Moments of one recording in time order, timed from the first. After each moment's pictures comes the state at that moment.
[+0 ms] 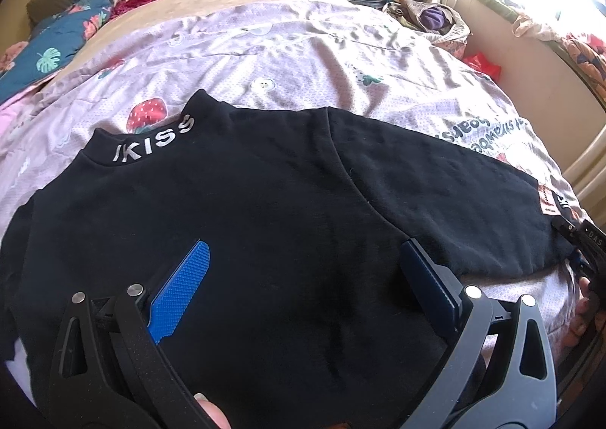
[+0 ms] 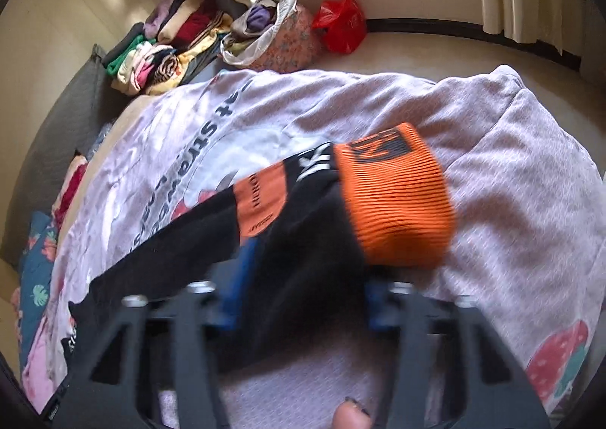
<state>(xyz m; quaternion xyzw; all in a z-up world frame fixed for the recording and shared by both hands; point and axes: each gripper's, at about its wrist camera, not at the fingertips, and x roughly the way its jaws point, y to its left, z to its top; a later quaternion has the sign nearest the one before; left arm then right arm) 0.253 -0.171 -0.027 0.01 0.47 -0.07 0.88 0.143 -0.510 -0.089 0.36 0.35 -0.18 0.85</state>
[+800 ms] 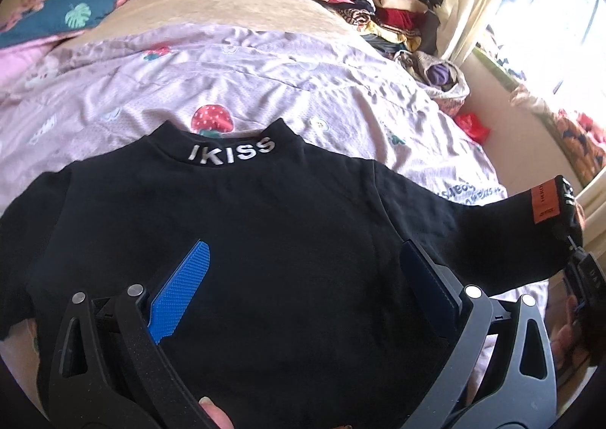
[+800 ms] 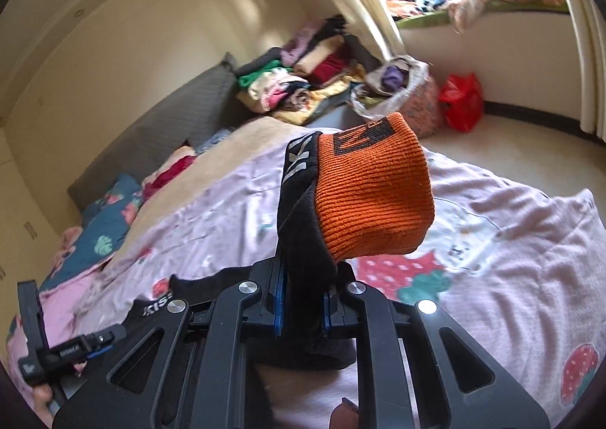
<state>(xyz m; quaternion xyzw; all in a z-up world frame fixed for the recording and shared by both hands) 0.235 -0.072 0.015 -0.12 0.44 -0.09 0.89 0.126 -0.407 0.019 0.24 0.23 0.00 0.94</state>
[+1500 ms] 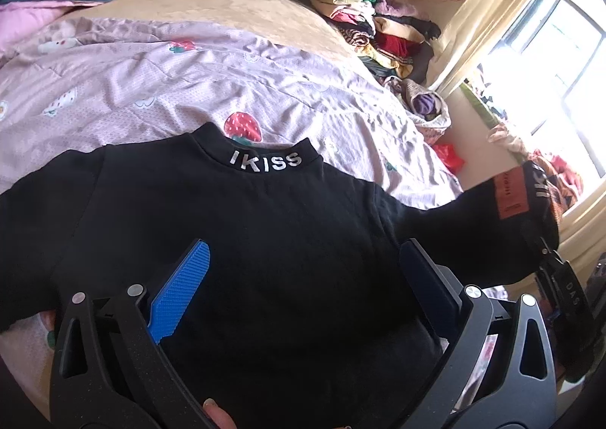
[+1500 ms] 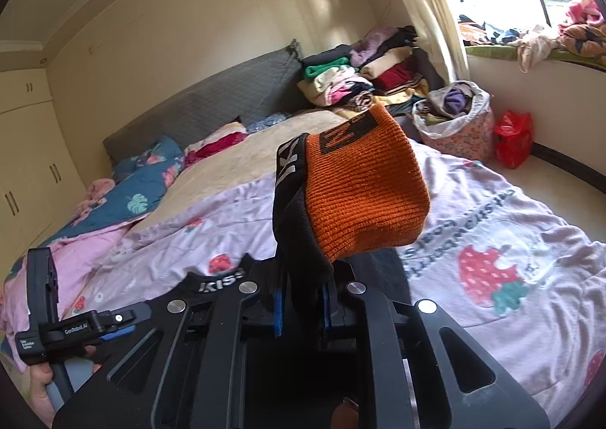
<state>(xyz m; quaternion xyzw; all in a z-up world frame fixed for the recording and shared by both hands) 0.217 0.003 0.032 -0.20 0.41 -0.12 0.88 0.134 -0.281 0.069 0.16 0.23 0.07 0.96</state>
